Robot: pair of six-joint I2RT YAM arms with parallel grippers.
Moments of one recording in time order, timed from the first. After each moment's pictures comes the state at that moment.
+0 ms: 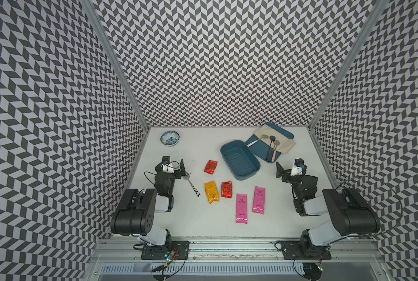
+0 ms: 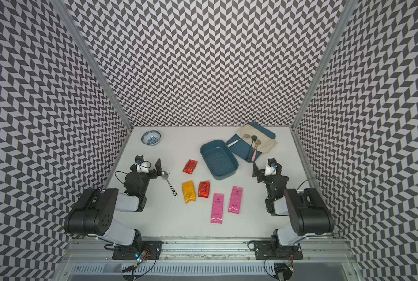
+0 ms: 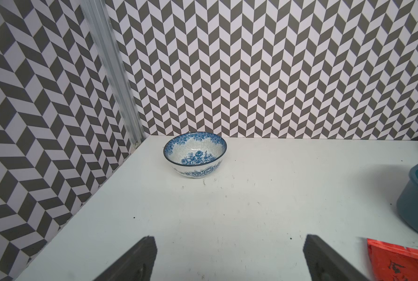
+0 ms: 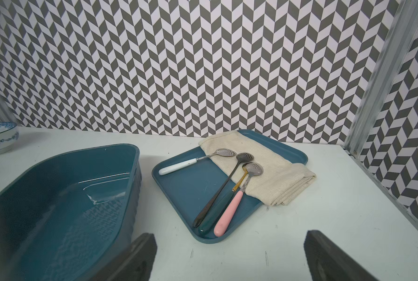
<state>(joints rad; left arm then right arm) -0.01 1.55 0.27 1.18 -0.02 0.00 0.02 1.55 0.20 1.29 -0.11 0.00</state>
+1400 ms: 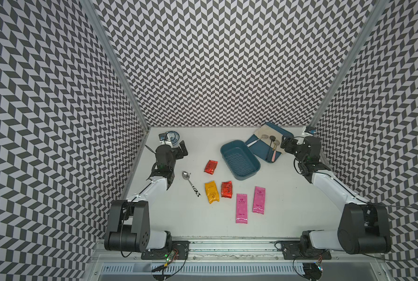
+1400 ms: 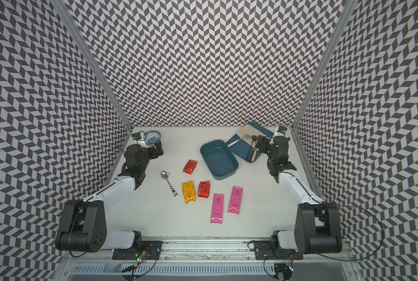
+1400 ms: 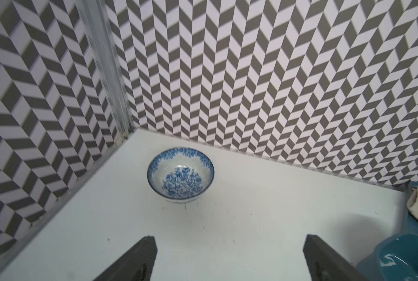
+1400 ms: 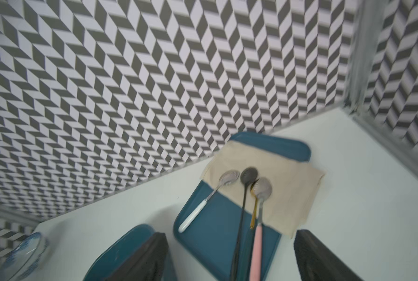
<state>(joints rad) -0.09 1.39 0.78 0.29 -0.10 -0.27 0.07 1.39 0.91 0.07 -0.01 0.42</state>
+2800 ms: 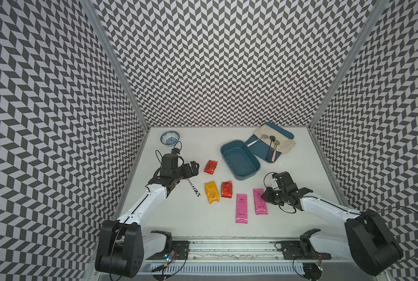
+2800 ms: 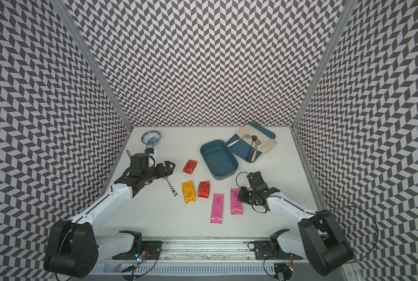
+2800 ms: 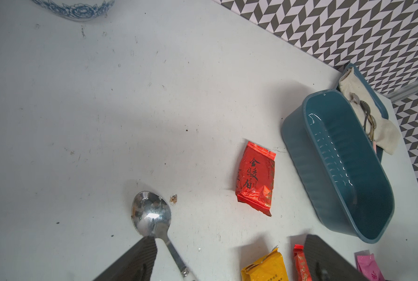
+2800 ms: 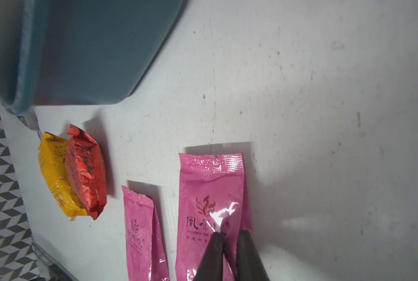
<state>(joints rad) -0.16 1.21 0.70 -0.20 0.21 -0.41 0.40 1.24 0.47 -0.28 -0.28 0.67</state>
